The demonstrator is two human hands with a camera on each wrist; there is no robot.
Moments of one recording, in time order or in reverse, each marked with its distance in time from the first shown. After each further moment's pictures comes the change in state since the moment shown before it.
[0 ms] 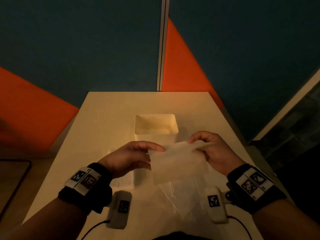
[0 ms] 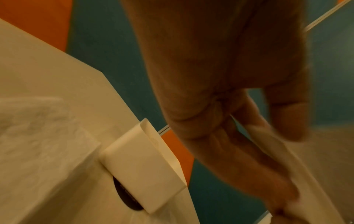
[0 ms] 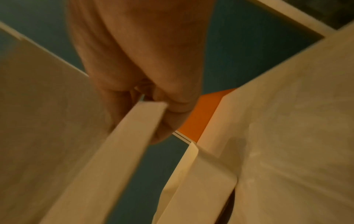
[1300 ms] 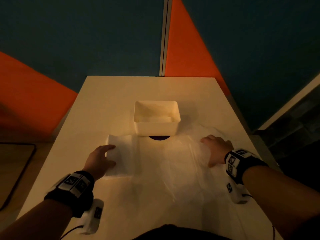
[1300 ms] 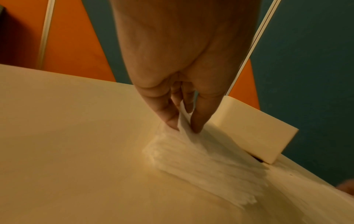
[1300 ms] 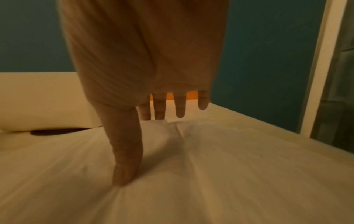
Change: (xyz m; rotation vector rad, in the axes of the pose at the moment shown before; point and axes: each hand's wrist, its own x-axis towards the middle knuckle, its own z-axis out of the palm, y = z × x) left_hand -0.017 -0.094 -0.077 0.786 0.719 -0.313; right_hand 0.070 0.090 -0.068 -1.634 -0.237 0.297
